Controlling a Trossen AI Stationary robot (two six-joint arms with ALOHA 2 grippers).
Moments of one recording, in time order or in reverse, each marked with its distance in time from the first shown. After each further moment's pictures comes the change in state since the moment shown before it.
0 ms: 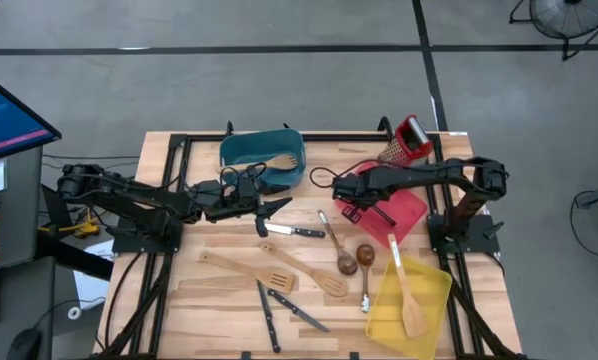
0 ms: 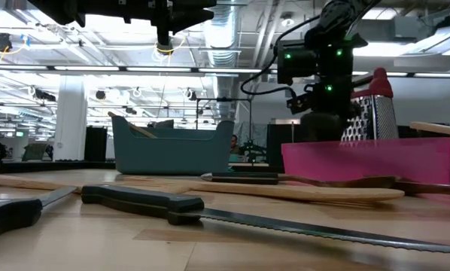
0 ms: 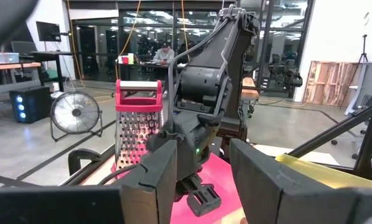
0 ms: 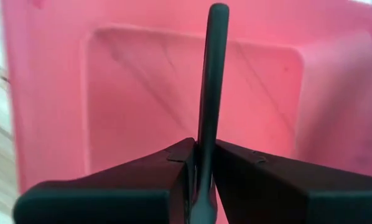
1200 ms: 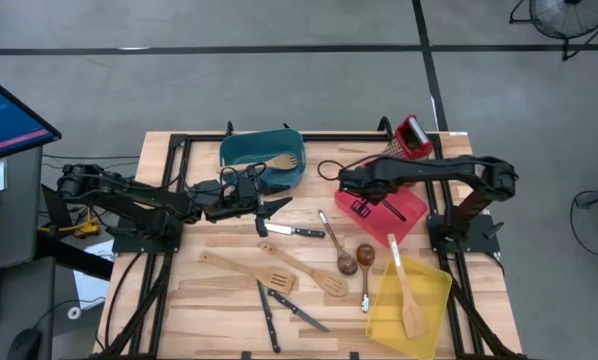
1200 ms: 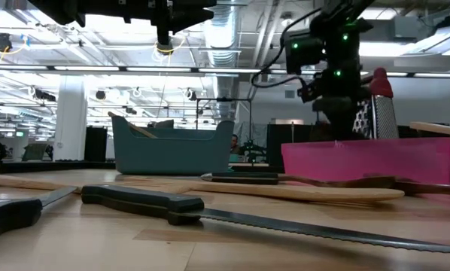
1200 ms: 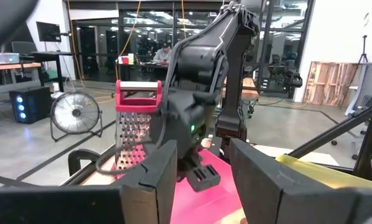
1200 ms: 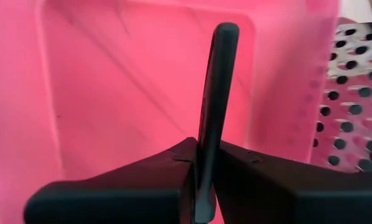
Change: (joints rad) left arm 0.000 0.000 0.000 0.001 0.000 0.000; right arm -0.042 -0.068 0.056 -0.220 -0.003 0.007
